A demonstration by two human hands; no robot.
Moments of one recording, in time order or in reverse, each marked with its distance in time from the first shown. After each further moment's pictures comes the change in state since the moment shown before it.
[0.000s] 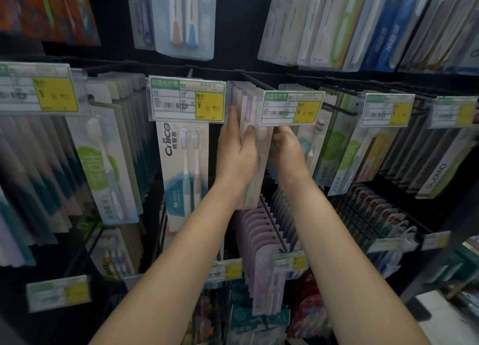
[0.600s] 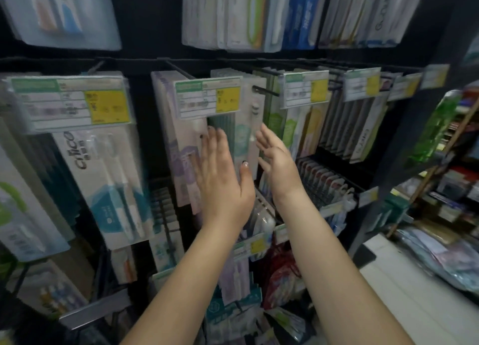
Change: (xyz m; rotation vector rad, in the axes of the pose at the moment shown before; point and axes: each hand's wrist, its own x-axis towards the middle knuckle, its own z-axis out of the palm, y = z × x) left_hand -0.073 0.002 0.050 0.409 -0.122 0.185; right_hand -0.049 -0.005 -0.070 -0.079 0.179 0.096
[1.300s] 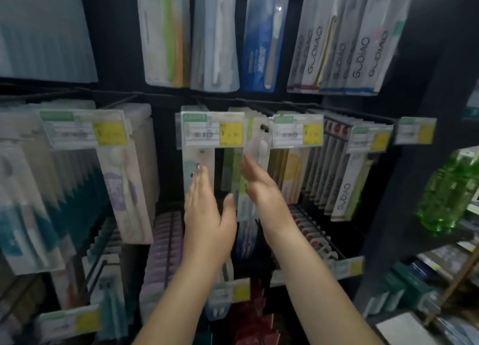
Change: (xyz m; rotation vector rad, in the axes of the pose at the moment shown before) left_hand 0.008 0.067 0.096 -0.070 0.067 -0.214; right_hand 0.044 -0.010 -0.115 -0.084 -0.362 -0.065
